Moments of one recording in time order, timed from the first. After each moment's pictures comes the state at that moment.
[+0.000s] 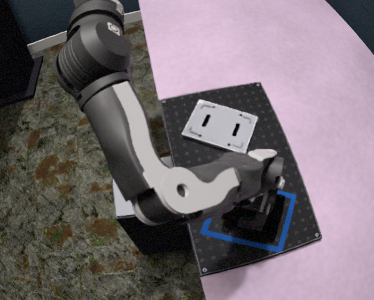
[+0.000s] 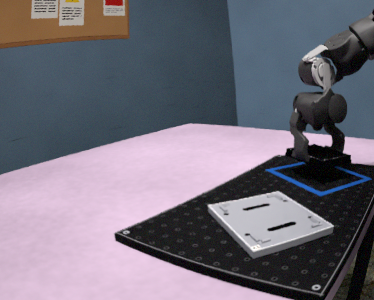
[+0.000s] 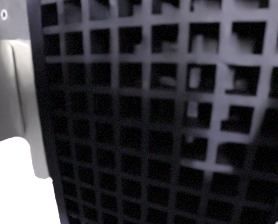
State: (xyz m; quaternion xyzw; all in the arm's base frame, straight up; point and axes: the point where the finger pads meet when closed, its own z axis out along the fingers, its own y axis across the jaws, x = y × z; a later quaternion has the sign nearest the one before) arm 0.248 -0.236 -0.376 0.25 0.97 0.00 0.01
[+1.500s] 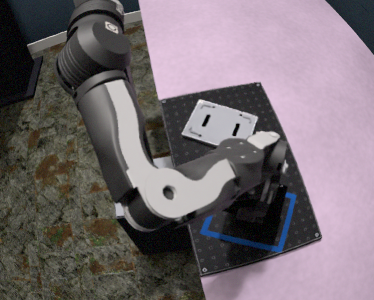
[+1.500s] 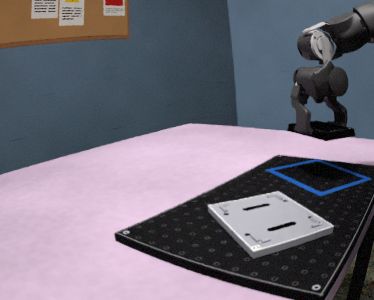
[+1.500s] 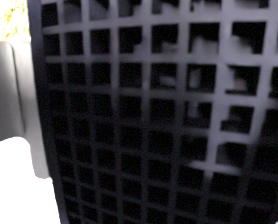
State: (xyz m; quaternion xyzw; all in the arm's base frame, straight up) arm 0.242 -0.235 -0.324 0.25 0.97 0.00 0.00
